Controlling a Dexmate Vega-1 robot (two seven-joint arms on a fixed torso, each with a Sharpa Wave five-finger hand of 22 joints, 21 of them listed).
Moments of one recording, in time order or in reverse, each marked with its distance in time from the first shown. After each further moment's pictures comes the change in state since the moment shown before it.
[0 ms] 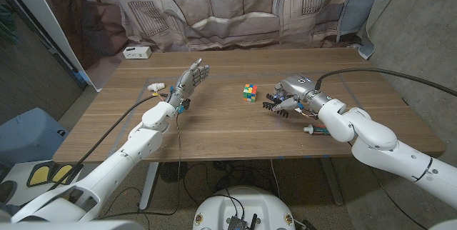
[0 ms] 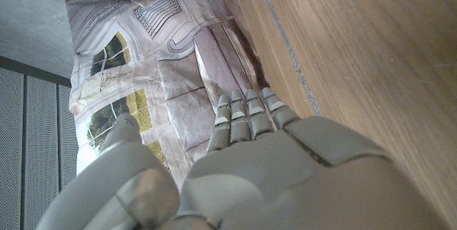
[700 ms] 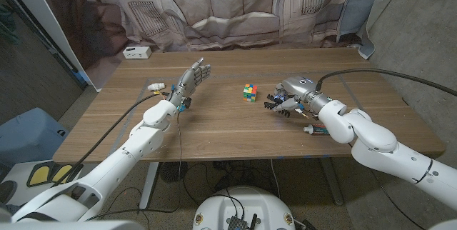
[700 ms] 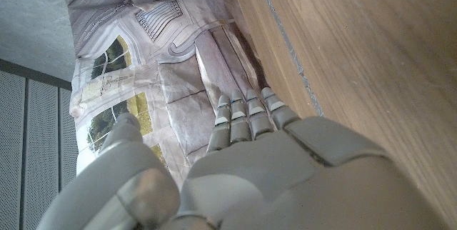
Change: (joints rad) left arm -0.019 -0.008 0.009 0.019 0.002 0.003 -0.016; left_hand 0.000 0.000 0.002 -0.002 0.000 0.000 0.000 0.000 0.000 0.000 0.000 0.001 0.000 0.000 0.000 0.000 0.000 0.000 0.000 0.000 0.000; right arm -0.016 -0.003 0.003 -0.016 -0.012 -0.035 -0.005; right_hand -0.012 0.012 -0.029 0.024 0.000 -0.030 -0.030 -0.004 -0.026 -0.054 -0.021 -0.030 0.179 -0.028 0.009 -0.063 0.005 -0.034 0.033 -0.006 -0.003
